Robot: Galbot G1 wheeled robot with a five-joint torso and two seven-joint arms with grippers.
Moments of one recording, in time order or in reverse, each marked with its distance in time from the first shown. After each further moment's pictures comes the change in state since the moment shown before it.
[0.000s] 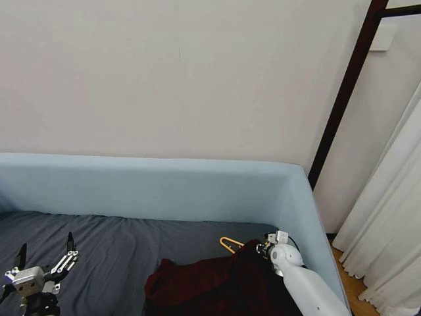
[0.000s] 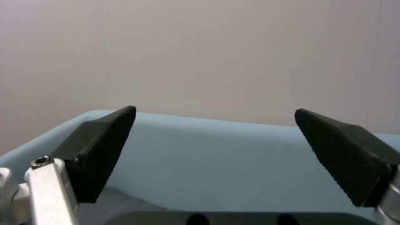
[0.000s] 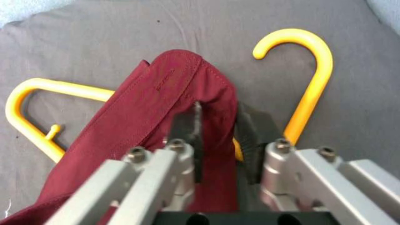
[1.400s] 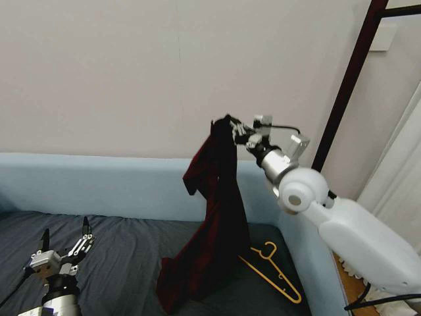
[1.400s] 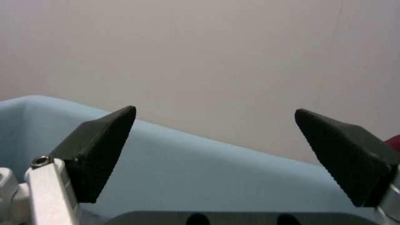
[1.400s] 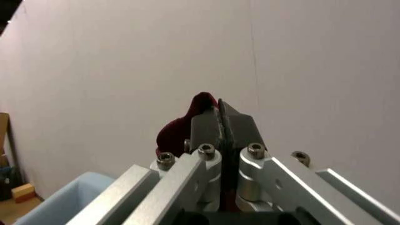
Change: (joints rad) left arm -0.084 0.062 0.122 -0.003 -0.167 -0.017 0.019; right arm 0.534 -0.372 -0.407 0.963 0.335 0.391 0.048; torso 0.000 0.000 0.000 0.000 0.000
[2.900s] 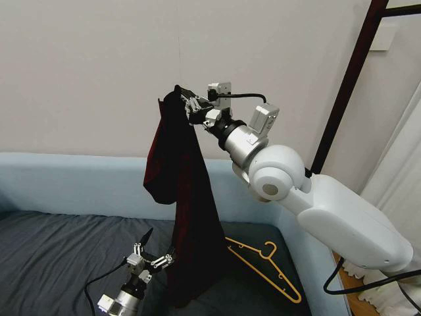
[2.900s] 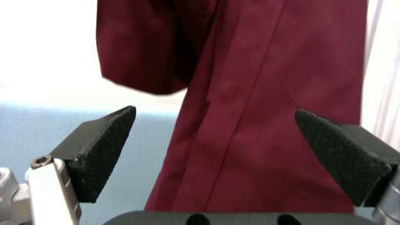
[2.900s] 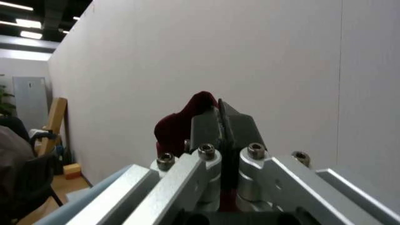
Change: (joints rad) left arm -0.262 0.123 0.333 0.441 -0.160 -0.175 0.558; right arm 0.111 0.125 -0.104 0.031 -0.023 -0.040 0.011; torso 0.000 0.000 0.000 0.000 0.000
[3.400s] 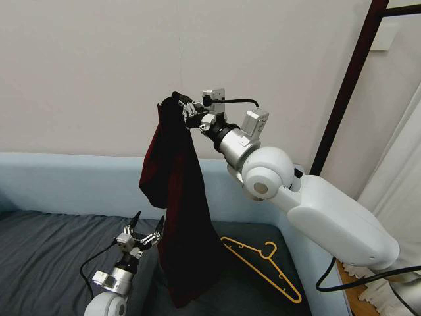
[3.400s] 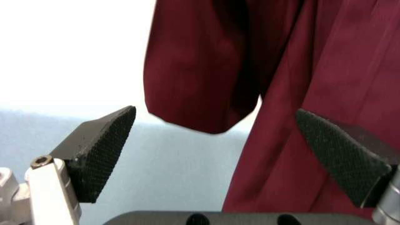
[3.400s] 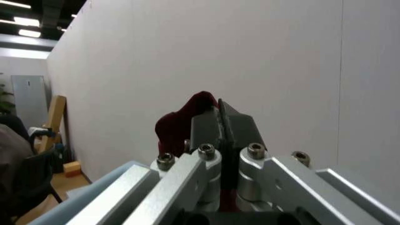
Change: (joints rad) left arm -0.130 0.018 -0.008 0.104 -0.061 0.005 -0.033; right arm -0.026 0.018 0.001 -0.040 -0.025 0.006 -0.027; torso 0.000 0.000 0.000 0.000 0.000
